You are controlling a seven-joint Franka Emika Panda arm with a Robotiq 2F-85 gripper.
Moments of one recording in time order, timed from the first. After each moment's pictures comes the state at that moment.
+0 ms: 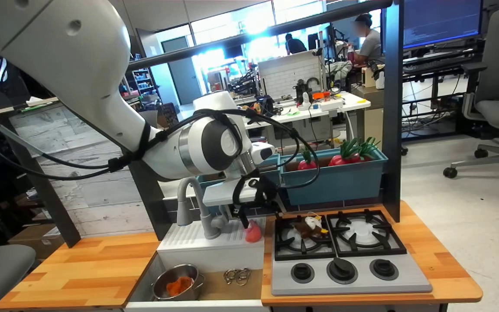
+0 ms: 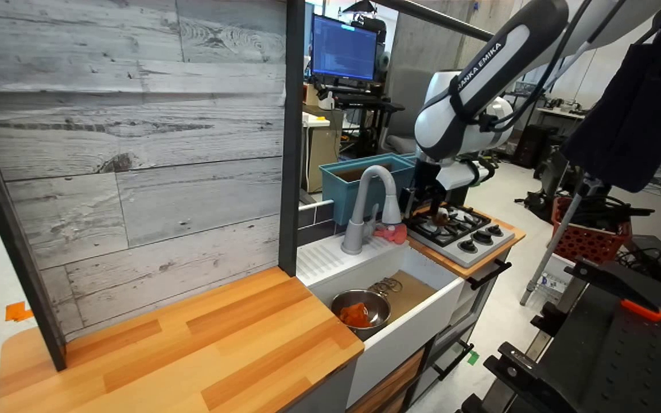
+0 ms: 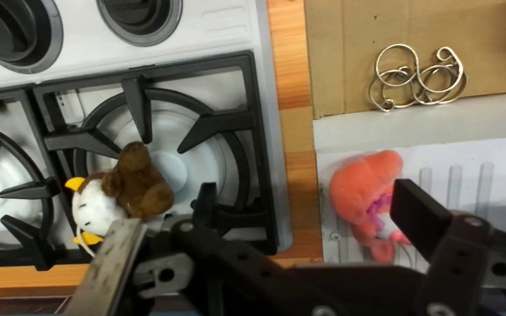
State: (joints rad) arm -0.19 1.15 -0.12 -1.35 -0.05 2.58 -0.11
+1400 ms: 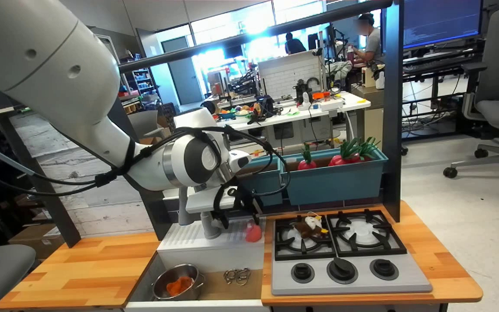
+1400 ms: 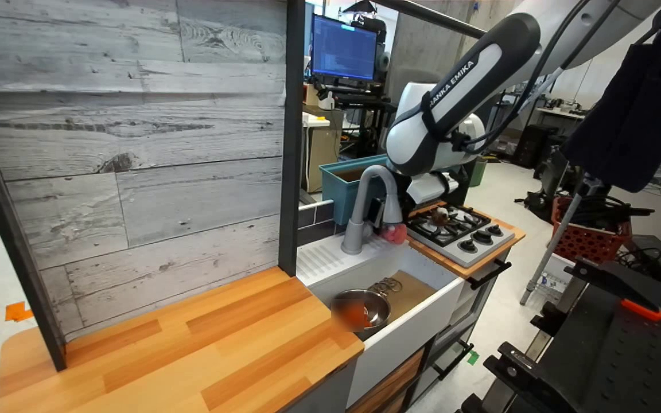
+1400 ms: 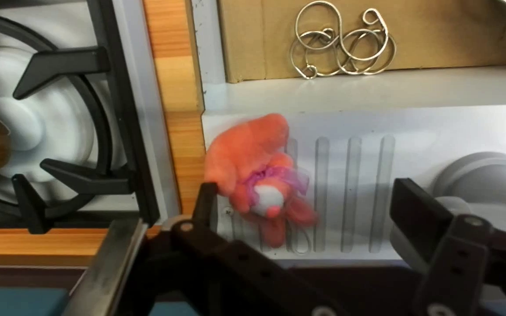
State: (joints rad) arm -0.13 1.24 -0.09 -1.25 -0.05 2.63 -0.10
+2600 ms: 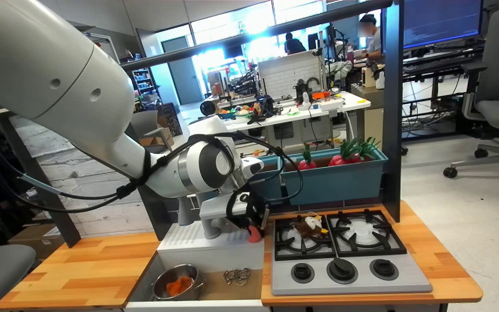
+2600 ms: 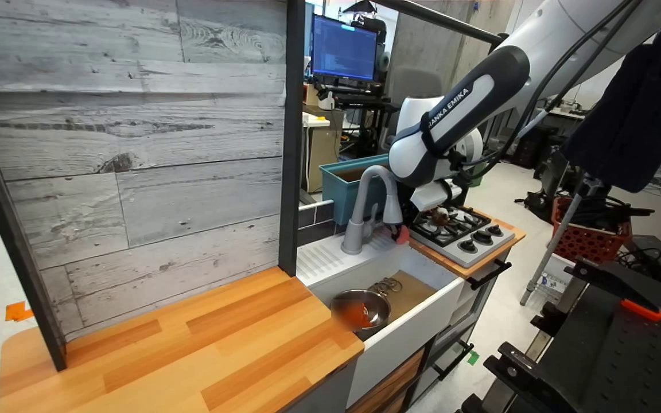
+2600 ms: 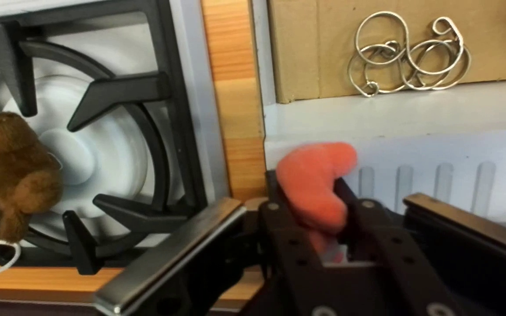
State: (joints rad) arm -0.12 1.35 -0.15 -1.11 -0.06 2.54 -0.05
